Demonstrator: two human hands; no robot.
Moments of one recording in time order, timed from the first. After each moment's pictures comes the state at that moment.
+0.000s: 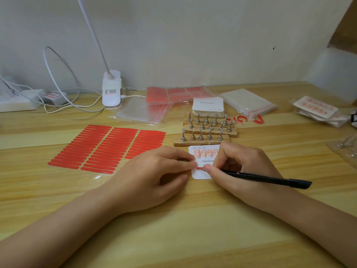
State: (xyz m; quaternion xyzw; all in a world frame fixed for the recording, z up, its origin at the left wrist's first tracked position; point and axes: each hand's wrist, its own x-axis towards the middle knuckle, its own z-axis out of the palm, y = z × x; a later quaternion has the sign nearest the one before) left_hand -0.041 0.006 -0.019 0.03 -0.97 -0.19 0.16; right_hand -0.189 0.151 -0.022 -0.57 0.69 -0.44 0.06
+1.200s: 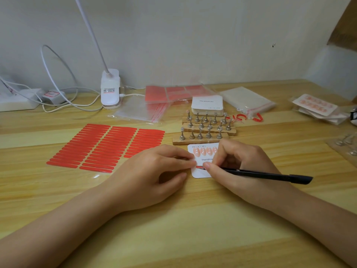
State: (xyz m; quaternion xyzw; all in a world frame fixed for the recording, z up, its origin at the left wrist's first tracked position) left_hand -0.042 0.006 -0.020 0.02 -0.97 -0.20 0.16; right_hand -0.188 0.151 -0.021 -0.55 0.69 -0.45 0.09
